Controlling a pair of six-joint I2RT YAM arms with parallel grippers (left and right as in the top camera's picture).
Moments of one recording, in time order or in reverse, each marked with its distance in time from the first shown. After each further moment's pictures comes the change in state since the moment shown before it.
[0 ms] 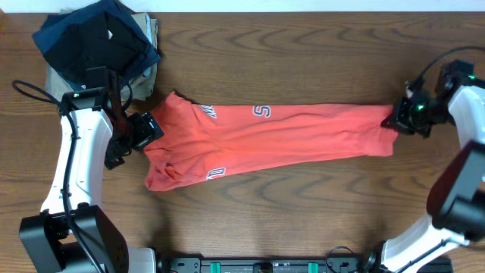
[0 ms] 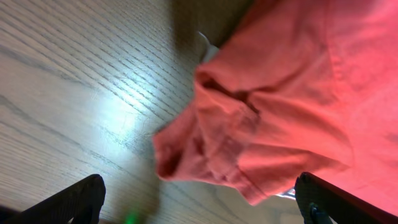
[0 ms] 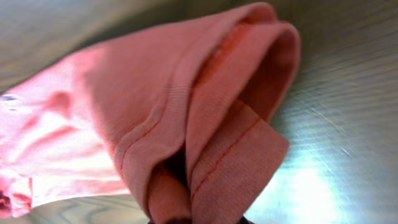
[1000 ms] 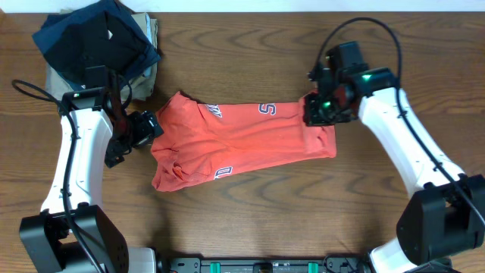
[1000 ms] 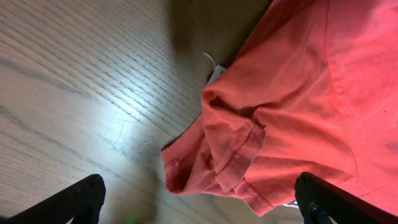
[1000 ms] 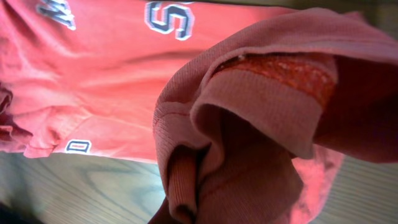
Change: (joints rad) left arm 0.000 0.000 0.000 0.027 0.000 0.000; right arm 0.657 -0.139 0.000 0.076 0.127 0.181
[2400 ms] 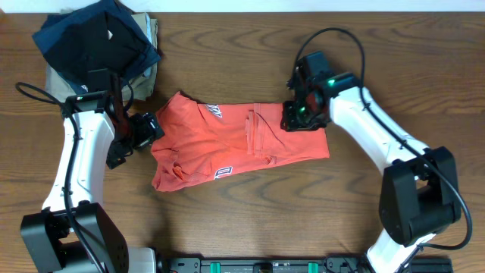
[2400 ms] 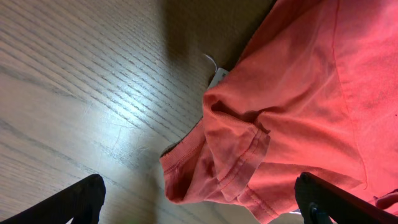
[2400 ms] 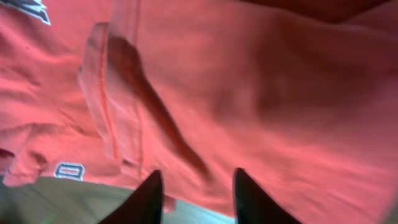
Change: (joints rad) left arm 0.000 0.001 -0.041 0.044 0.000 0.007; right arm 0.088 0.132 -0.027 0.121 0.017 0.108
